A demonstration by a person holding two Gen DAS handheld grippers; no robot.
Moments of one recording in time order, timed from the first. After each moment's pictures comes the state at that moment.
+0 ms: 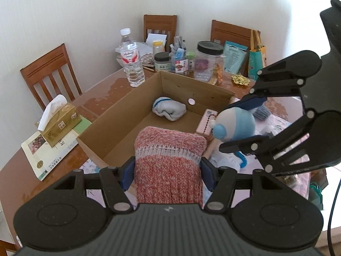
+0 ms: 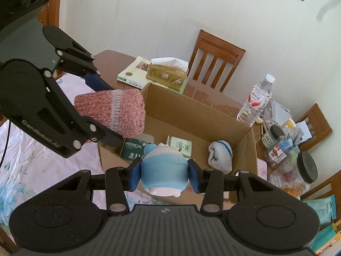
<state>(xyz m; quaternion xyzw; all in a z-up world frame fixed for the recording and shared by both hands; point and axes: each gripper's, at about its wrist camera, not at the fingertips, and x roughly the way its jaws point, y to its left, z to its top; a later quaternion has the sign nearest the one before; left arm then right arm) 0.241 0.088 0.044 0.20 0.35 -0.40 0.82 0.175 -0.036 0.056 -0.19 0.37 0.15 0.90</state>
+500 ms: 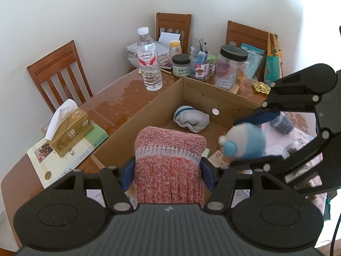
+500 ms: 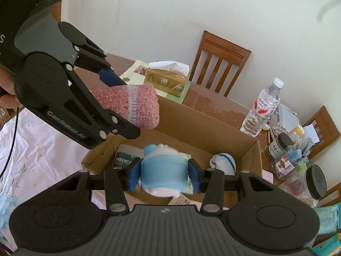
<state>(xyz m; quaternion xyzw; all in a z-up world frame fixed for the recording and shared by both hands) 0.297 0.076 0.042 0.20 0.35 -0.38 0.83 0.221 -0.040 0.050 -0.18 0.36 0.16 0.90</state>
